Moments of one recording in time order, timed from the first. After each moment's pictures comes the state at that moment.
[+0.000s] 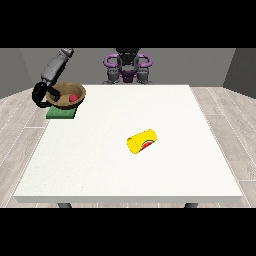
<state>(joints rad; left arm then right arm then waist) -0.96 0.97 0.50 -0.85 0.42 -0.34 -0.17 -0.72 -0.59 -0.30 -0.67 -0.06 0.09 -0.07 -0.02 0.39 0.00</state>
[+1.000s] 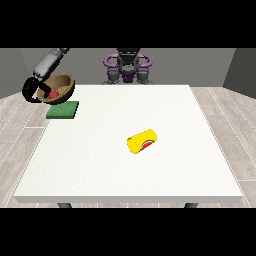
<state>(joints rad) -0.92 0.95 0.49 -0.96 0.48 -0.32 -0.10 -0.76 -0.72 -0.32 -0.51 -0.02 0.17 -0.15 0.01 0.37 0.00</state>
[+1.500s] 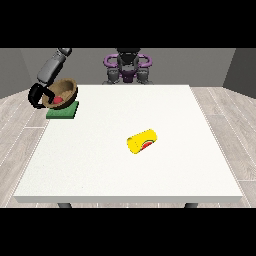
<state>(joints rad) -0.90 0.97 0.50 -0.97 0.49 -0.33 -0.12 -0.72 -0.66 -0.37 -0.44 -0.07 0.17 -0.16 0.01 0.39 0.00</state>
